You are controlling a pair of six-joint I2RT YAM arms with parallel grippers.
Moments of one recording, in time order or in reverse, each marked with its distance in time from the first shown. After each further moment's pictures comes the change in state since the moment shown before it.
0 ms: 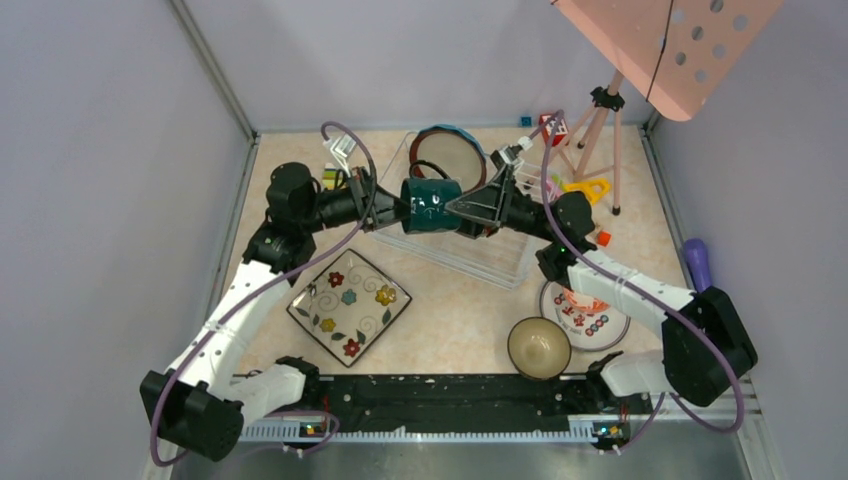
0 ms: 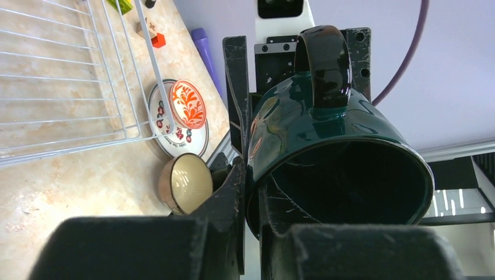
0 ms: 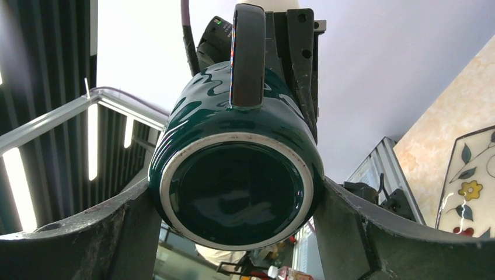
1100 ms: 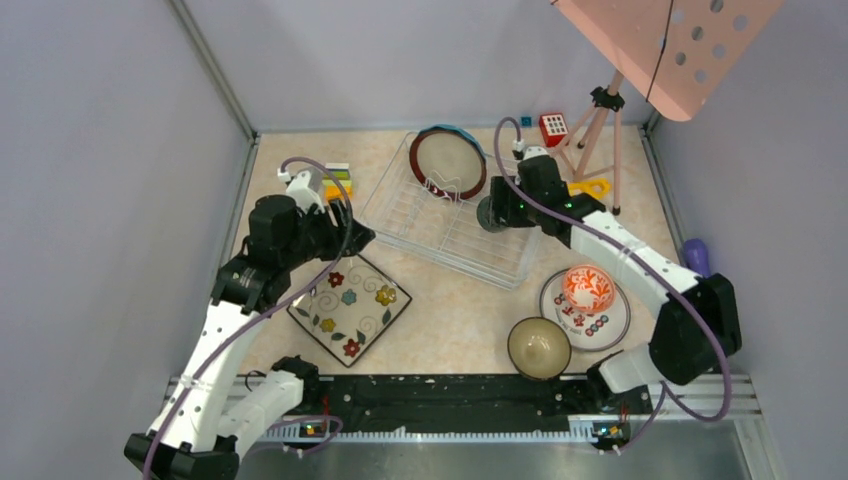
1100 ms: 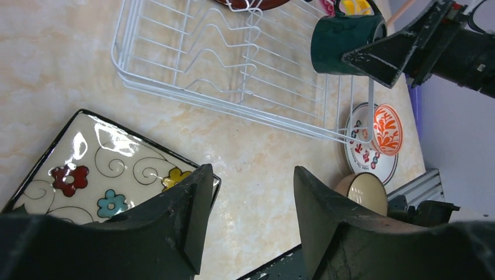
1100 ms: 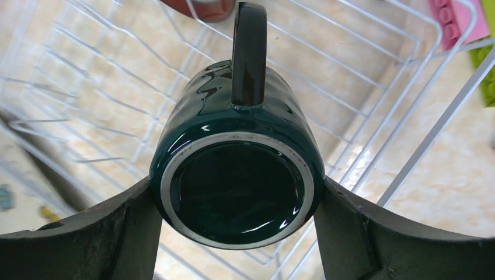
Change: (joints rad) left arm 0.048 -0.218 -0.015 -0.576 -0.577 0.510; right arm -0.095 0.060 0.332 -1.432 0.848 -1.188
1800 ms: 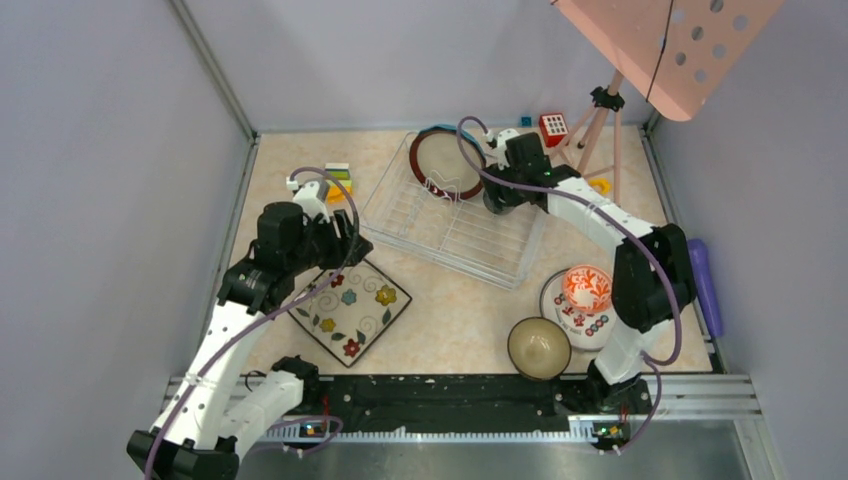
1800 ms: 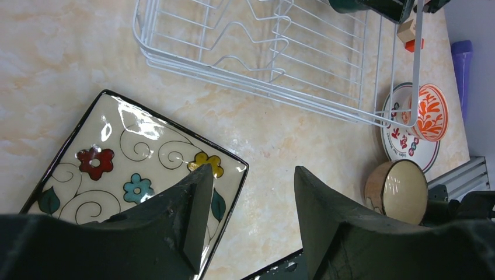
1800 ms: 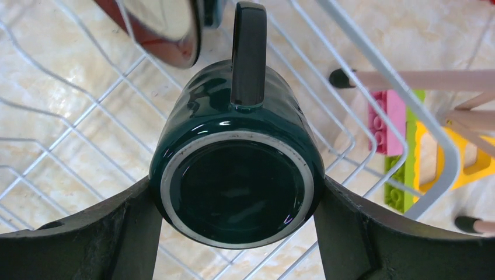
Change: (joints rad) left arm 0.000 -0.011 -0.067 -0.029 -0.040 0.091; right arm -0.052 0.326 0.226 0.002 0.035 -0.463
